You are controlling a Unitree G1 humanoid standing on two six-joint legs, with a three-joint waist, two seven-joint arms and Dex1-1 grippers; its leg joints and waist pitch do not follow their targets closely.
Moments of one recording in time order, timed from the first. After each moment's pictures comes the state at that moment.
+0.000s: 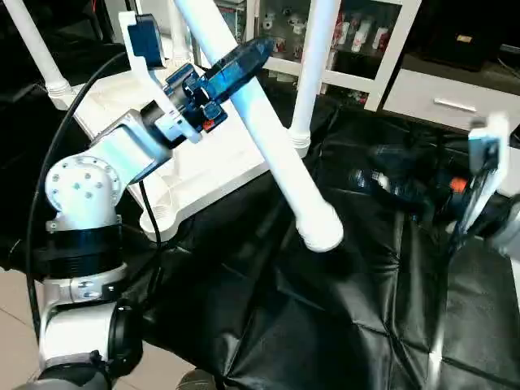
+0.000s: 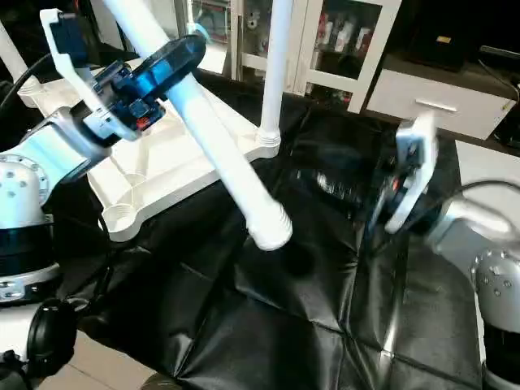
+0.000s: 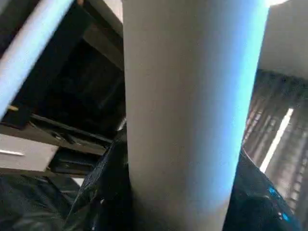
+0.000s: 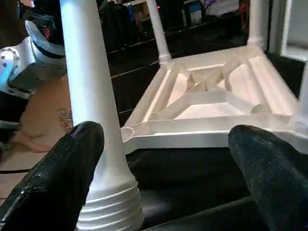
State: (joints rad) left arm -0.80 0.27 0.28 0.07 -1.09 0.89 -0.64; right arm -0.31 -0.64 -0.24 -0.27 0.92 0.84 0.77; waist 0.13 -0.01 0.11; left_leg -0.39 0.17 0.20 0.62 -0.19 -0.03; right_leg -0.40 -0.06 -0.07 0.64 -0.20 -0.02
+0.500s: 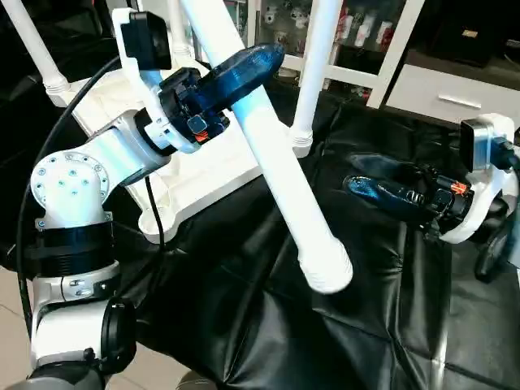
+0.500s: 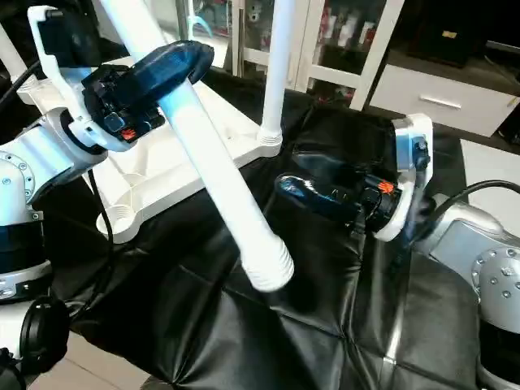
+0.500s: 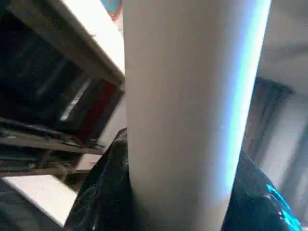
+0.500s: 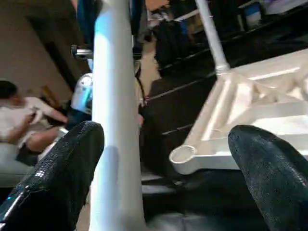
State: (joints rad) left arm -0.82 0.30 0.27 0.06 -1.21 0.99 -0.84; right arm -0.35 -0.59 -0.26 -0.31 1.16 0.95 0.76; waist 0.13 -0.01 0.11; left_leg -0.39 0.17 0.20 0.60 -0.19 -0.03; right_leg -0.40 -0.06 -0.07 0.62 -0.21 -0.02
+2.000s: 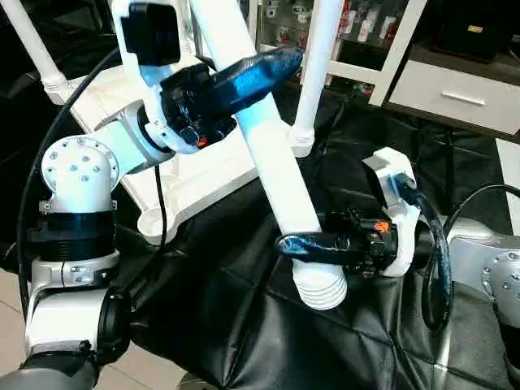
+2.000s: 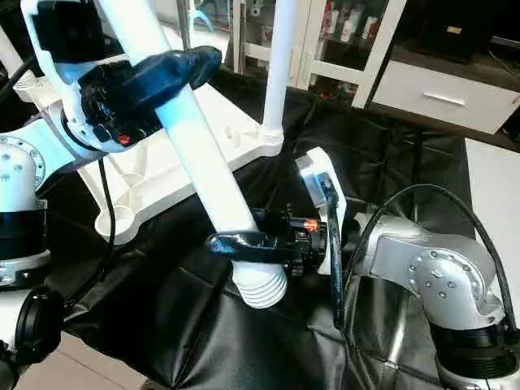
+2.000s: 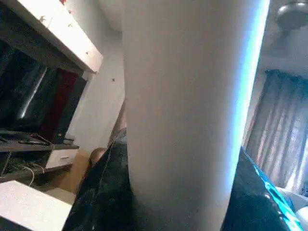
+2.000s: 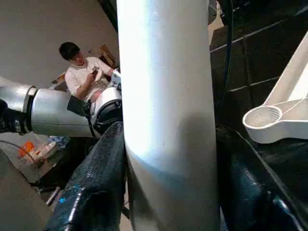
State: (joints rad) left arm -0.87 0.33 0.19 0.11 -1.12 0.94 -1.07; right arm -0.39 -0.53 0.01 -0.36 1.11 1.01 0.83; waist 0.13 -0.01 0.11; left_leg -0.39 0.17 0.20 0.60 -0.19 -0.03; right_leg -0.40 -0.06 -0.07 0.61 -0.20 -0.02
